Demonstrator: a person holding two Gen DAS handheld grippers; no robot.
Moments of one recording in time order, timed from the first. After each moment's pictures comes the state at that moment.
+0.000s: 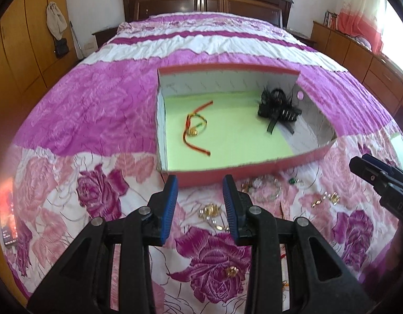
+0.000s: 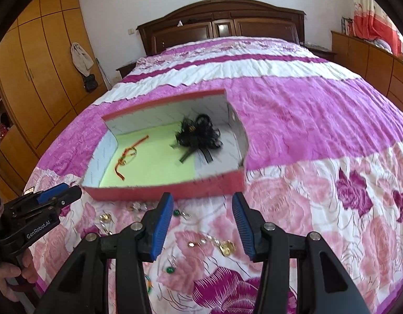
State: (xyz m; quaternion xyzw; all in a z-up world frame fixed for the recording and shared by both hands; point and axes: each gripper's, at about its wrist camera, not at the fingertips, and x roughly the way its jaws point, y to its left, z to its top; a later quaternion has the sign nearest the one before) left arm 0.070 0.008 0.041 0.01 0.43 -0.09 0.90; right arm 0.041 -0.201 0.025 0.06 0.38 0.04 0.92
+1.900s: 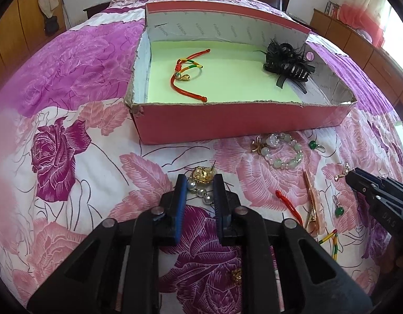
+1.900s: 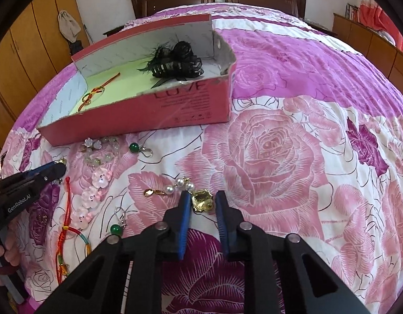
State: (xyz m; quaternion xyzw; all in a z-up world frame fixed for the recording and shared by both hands) left arm 0.077 0.007 -0.027 -0.01 0.47 -0.11 0.88; right arm 0.045 -0.206 -0.056 0.02 0.47 0.01 0.88
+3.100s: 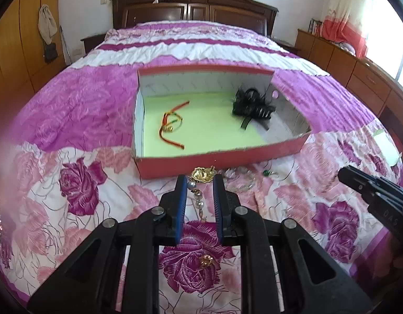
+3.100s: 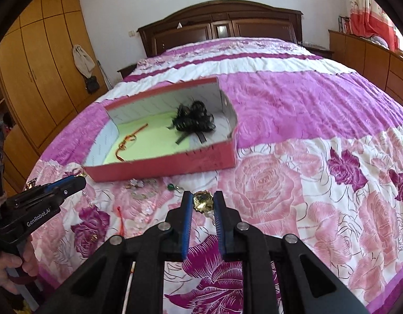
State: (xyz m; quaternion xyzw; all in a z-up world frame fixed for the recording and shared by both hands) left arm 0.042 0.000 0.047 -0.01 0.39 -0.13 0.91; right arm 0.002 -0.209 0.014 0.07 0.37 0.04 0.93
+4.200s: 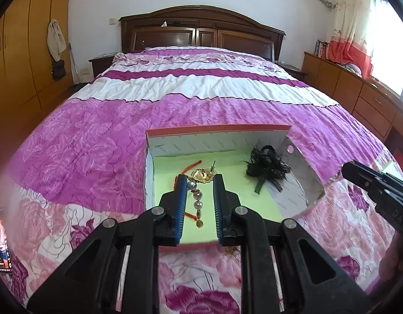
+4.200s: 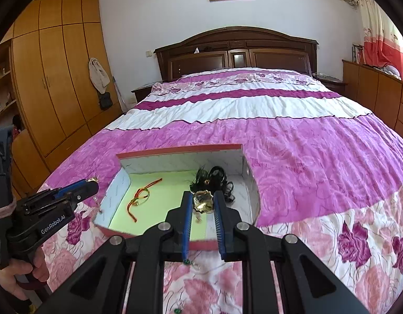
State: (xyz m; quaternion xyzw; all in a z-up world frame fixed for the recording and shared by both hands) left arm 0.108 0.002 0.080 -0.01 0.33 -0.11 0.94; right arm 0.072 -0.192 0.069 0.04 0.30 0.07 0.95
